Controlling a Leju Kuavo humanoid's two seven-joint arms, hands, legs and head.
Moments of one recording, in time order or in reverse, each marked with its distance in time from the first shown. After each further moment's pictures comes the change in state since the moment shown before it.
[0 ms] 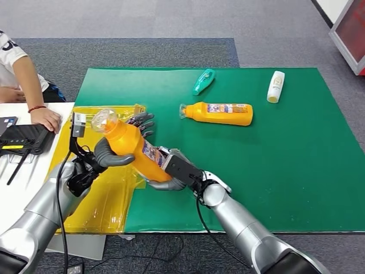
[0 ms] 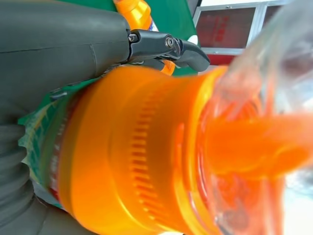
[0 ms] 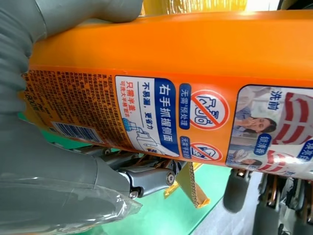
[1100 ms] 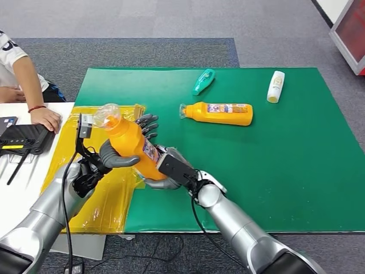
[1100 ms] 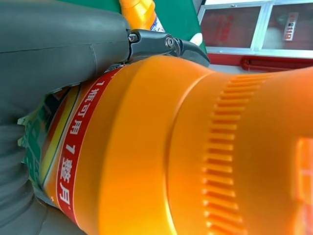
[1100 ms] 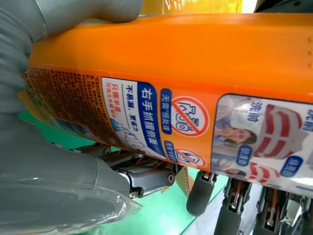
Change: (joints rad) left arm -0.006 -0.028 -0.004 0.040 -0.024 0.012 -0.013; right arm -0.002 0.031 0.007 0.006 0.030 -0.028 0.023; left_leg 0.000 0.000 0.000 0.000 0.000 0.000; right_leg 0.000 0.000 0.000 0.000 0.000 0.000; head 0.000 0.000
